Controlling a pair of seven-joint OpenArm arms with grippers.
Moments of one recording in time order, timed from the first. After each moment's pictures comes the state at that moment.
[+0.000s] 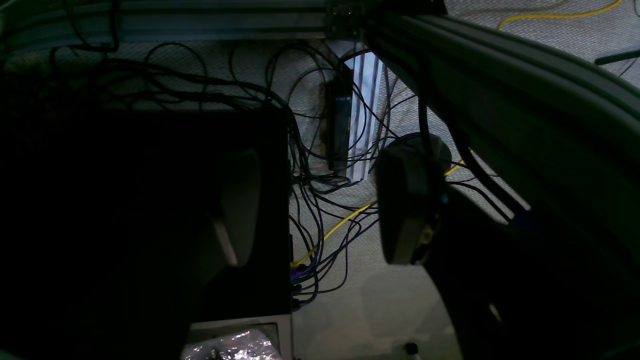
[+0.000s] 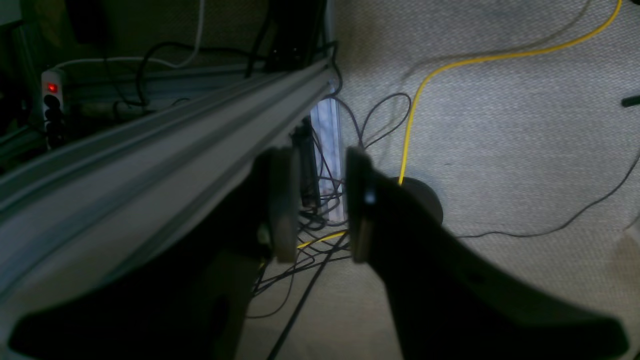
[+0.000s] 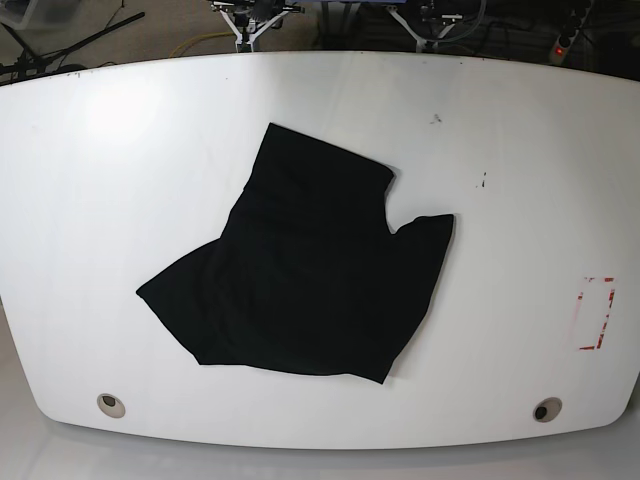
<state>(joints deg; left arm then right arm) 6.2 -1.7 1.6 11.3 -3.9 -7.4 1.9 -8.3 -0.8 12.9 14.1 -5.4 14.5 4.0</state>
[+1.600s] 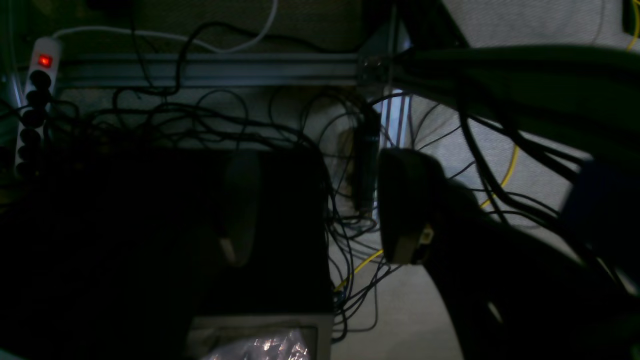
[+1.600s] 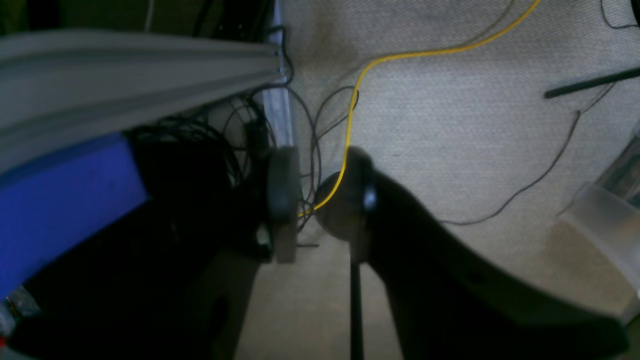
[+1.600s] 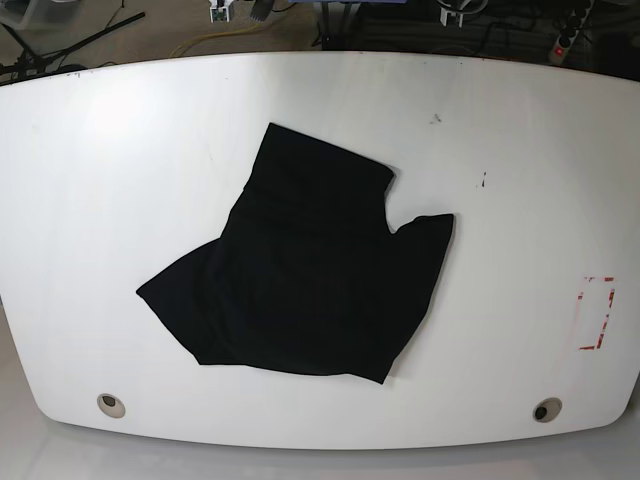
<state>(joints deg) 28.2 -5.5 -0.4 35.6 -4.0 -7.2 -11.1 -28.4 0.8 12.9 39.8 -5.1 14.5 3.7</state>
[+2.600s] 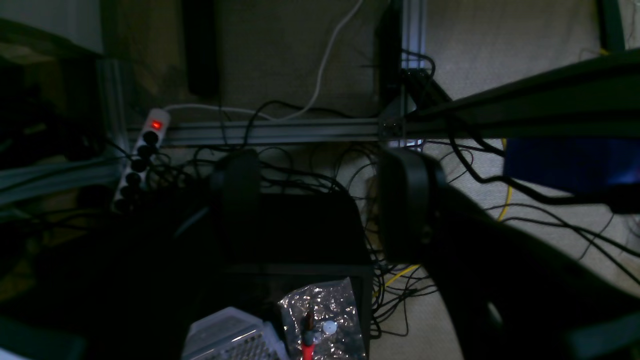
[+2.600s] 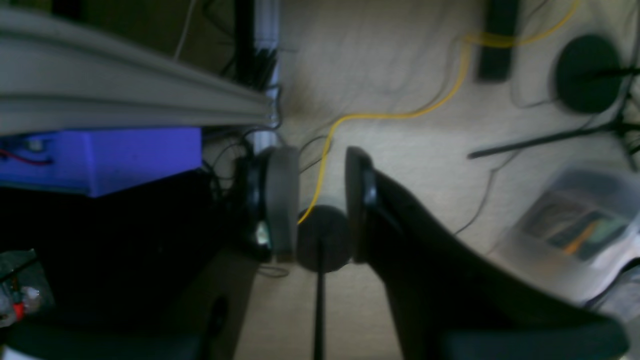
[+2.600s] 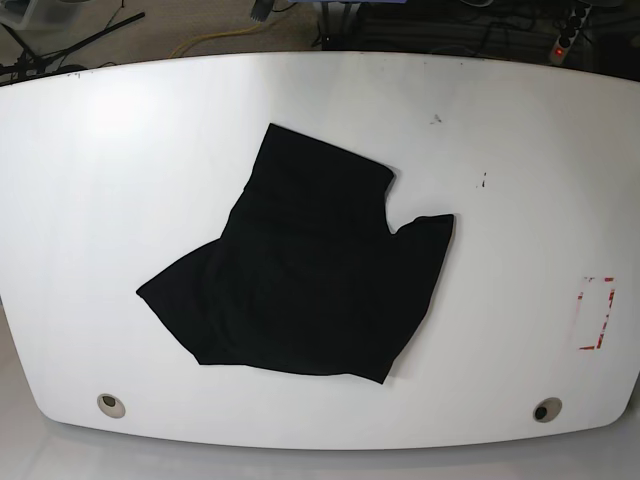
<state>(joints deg) 62.3 -6.6 -11.2 84.2 -3.9 -11.1 -10.6 -58.4 -1.8 12.7 87.0 -4.3 15.0 0.0</state>
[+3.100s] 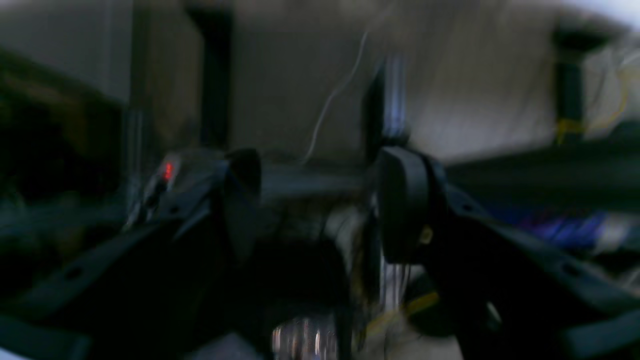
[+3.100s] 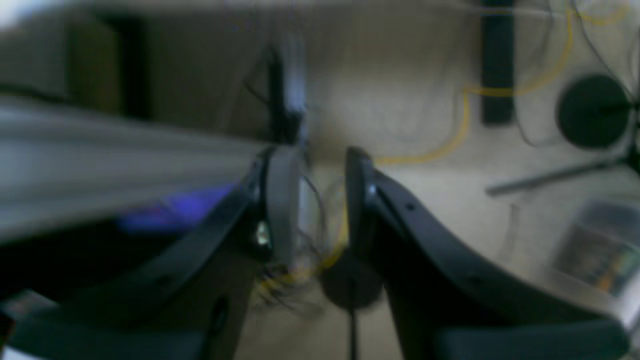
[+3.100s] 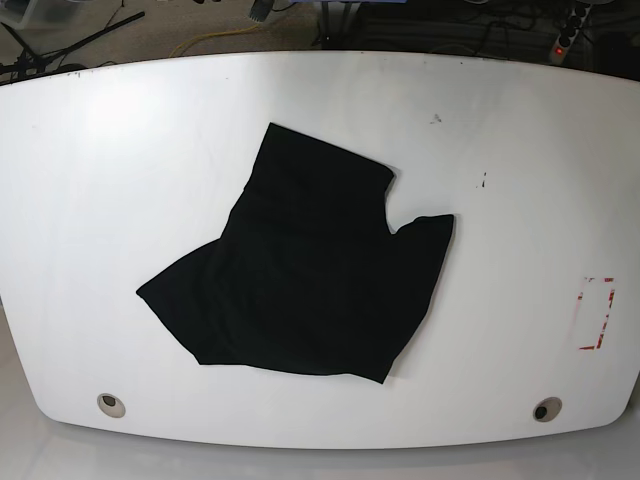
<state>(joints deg) 73.4 -8.0 -13.5 107.3 -12.2 -11.5 -10.6 -67.4 1.1 13.2 108.4 12.4 19.2 -6.3</state>
